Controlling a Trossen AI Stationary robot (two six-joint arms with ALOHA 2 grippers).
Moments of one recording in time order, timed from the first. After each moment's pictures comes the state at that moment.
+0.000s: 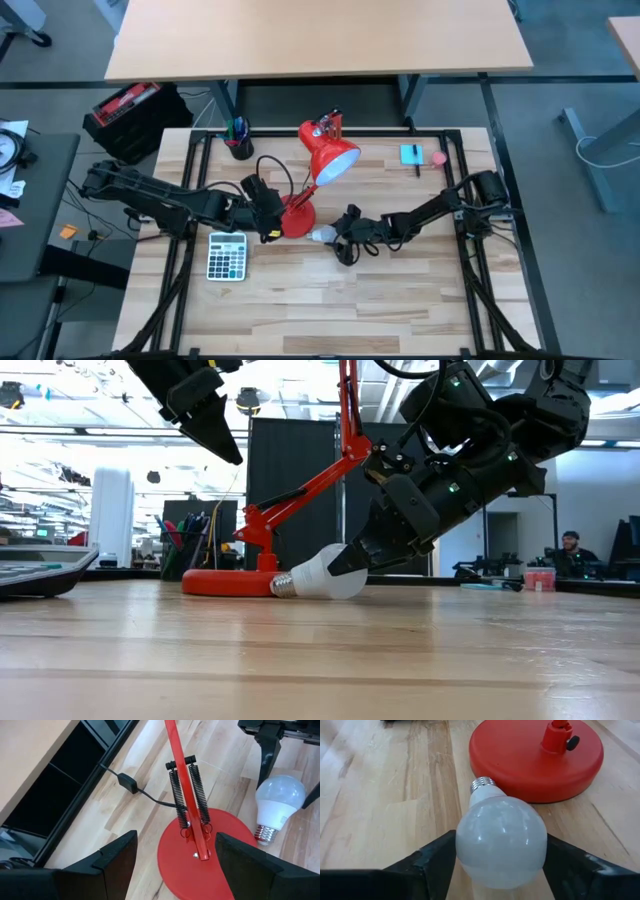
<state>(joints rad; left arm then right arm) -0.21 1.29 0.98 -0.61 -0.71 -0.32 0.14 1.87 0.73 0.55 0.26 0.24</state>
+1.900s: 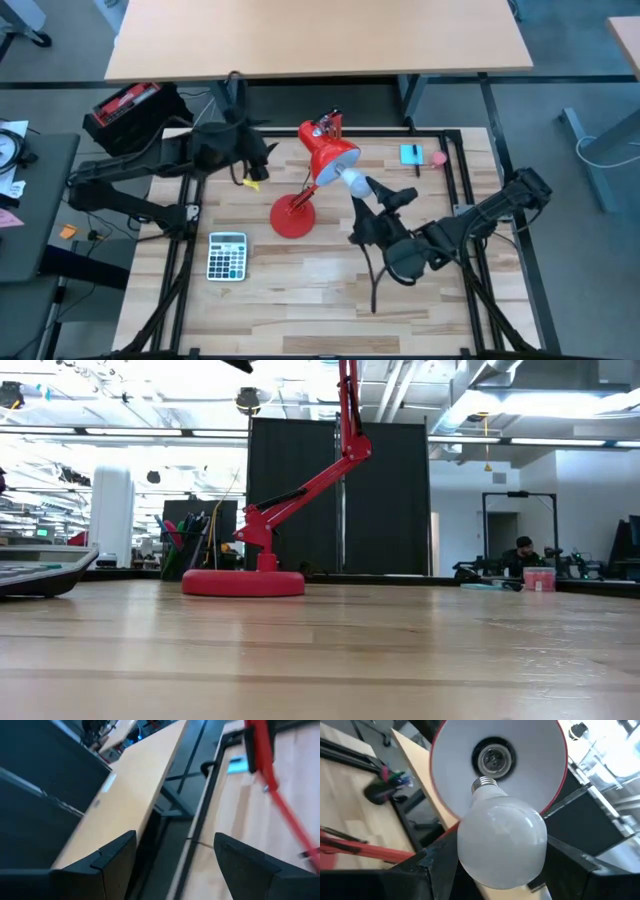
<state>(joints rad) 0.15 1.13 1.33 -0.59 -0.60 0.47 0.50 1.57 1.40 -0.07 1.57 -0.66</state>
